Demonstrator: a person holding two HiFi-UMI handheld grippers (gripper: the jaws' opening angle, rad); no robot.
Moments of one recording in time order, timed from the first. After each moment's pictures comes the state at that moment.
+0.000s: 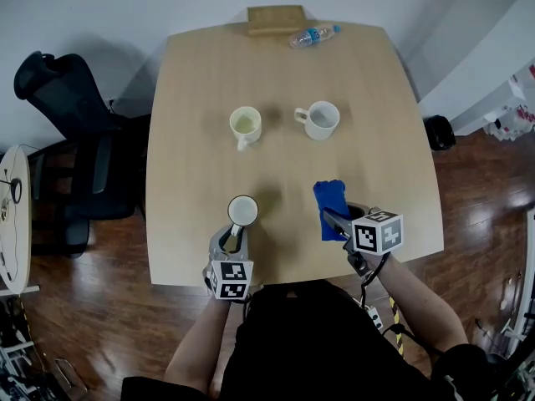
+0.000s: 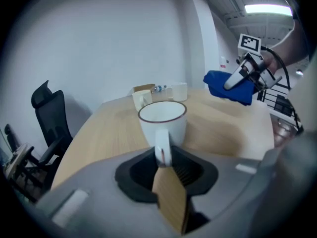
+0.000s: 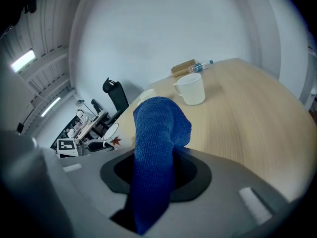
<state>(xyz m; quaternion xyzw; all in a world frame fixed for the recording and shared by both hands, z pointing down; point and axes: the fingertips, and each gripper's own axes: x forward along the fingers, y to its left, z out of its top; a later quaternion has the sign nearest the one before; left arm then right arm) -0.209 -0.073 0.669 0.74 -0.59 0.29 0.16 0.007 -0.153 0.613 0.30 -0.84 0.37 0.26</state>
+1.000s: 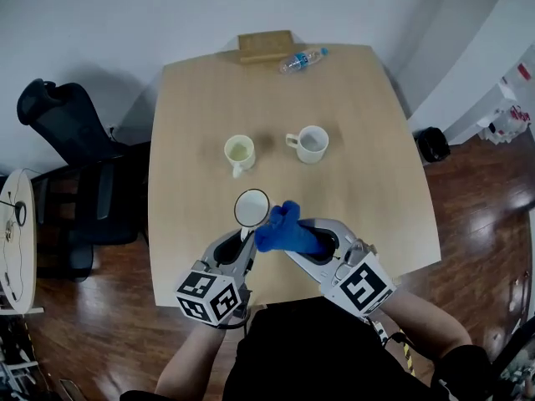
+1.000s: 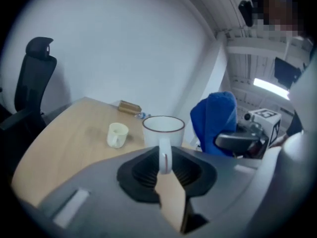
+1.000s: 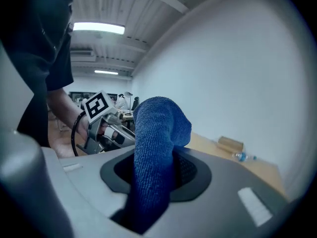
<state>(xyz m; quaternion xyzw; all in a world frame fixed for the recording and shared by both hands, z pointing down) -0.155 -0.119 0.479 0.81 -0.51 0.03 0.29 -0.095 -0.108 0.420 0.15 -0.97 -0.05 0.18</state>
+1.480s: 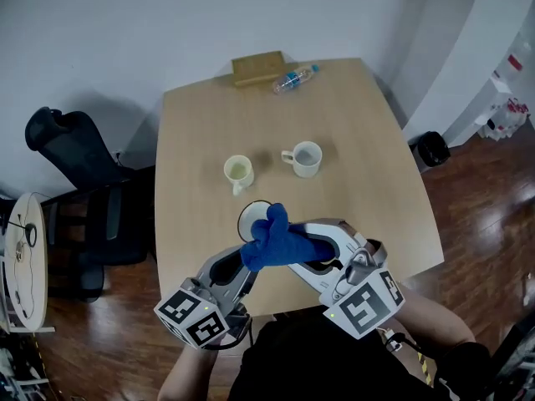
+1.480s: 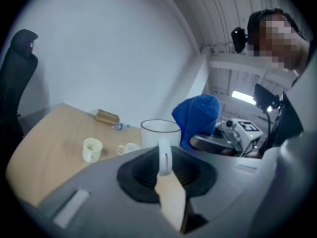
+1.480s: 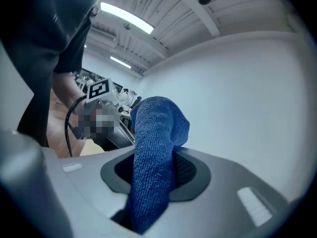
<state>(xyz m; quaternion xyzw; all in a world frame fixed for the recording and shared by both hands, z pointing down) -0.124 -0.102 0.380 0.87 -0.42 -0.02 0.27 -0.091 -0.103 0.341 0.17 -0.95 -0.19 0.17</state>
